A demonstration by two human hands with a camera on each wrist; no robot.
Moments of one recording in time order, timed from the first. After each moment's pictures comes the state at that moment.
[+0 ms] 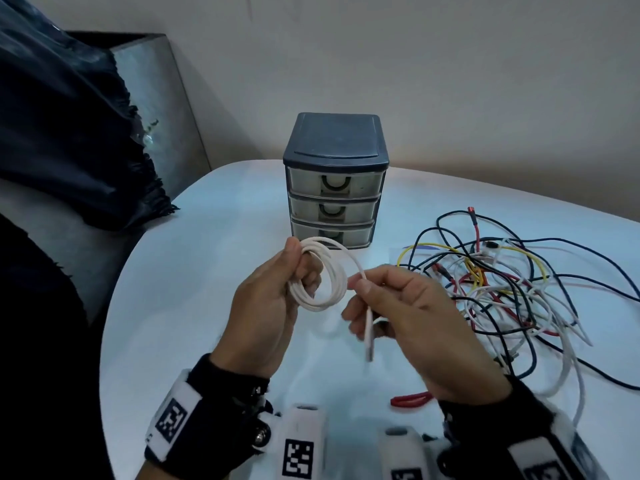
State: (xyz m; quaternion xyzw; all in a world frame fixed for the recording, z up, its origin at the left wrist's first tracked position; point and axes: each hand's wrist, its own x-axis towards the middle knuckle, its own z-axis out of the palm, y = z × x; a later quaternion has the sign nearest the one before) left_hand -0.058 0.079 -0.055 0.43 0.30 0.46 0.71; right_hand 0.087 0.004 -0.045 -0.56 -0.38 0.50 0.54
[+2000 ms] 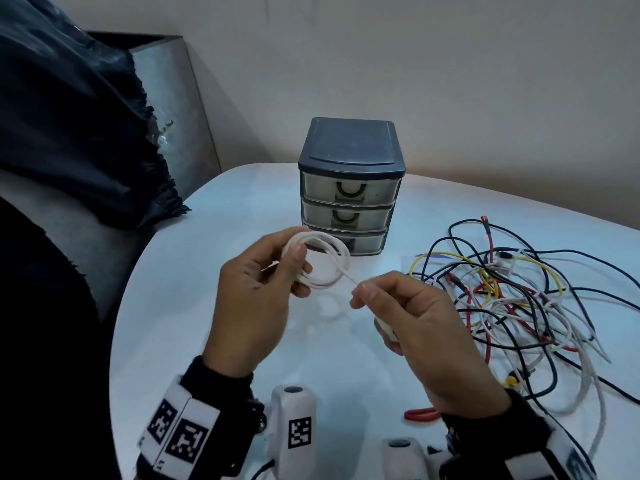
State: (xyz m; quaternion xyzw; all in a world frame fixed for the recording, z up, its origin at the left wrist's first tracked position) left_hand -0.079 0.094 -0.055 0.60 0.36 0.54 0.48; right_hand 0.079 0.010 -0.054 -0.56 -0.41 0.45 0.57
